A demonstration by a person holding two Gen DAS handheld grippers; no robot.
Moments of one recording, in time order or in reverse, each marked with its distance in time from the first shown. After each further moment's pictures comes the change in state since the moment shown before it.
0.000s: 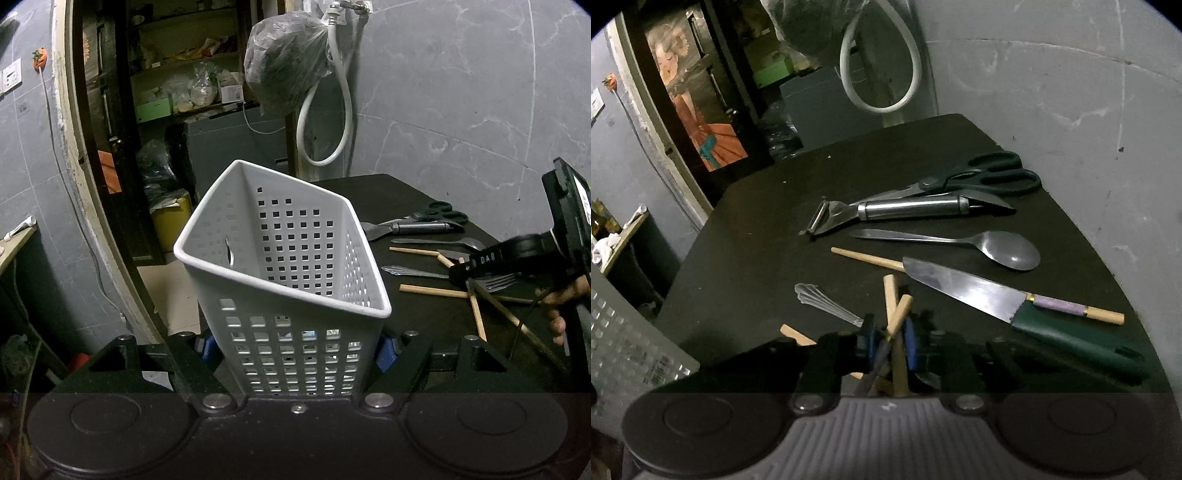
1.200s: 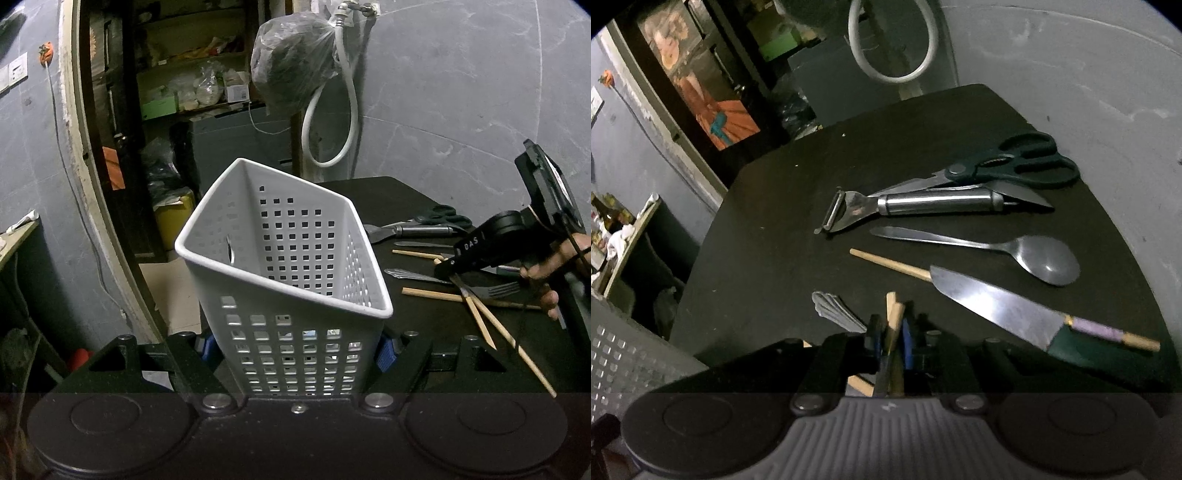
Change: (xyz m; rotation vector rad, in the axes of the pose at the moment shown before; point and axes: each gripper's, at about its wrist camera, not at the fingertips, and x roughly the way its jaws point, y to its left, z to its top) left arm -0.001 0.001 -0.001 -0.024 -0.003 0.006; right arm 0.027 0.004 0.034 0.011 0.138 0.072
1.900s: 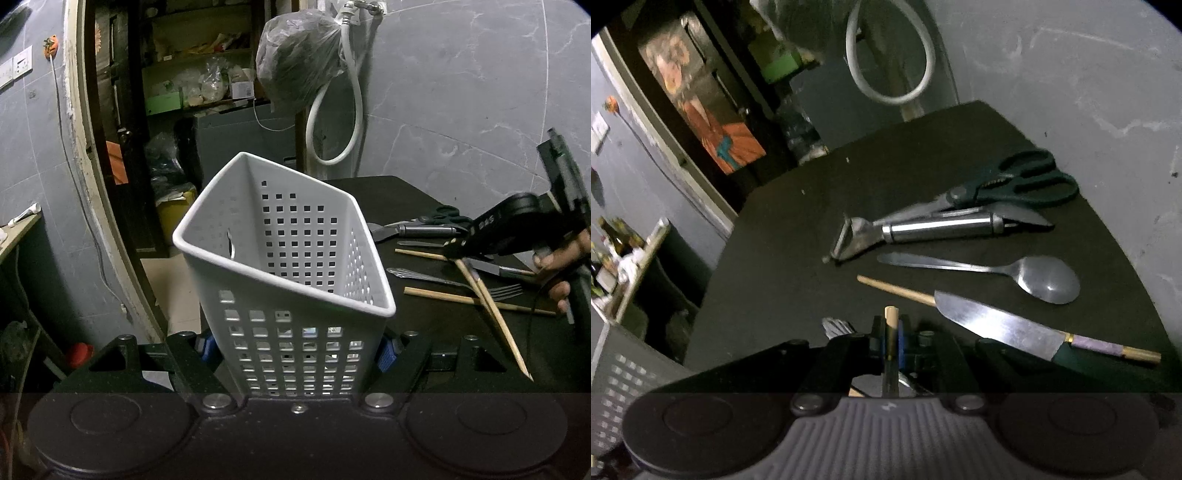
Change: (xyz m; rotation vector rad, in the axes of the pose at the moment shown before) left arm 0.003 0.001 -0.001 -0.022 0.004 0.006; right arm -0.016 -0.007 0.004 0.052 -0.078 0.054
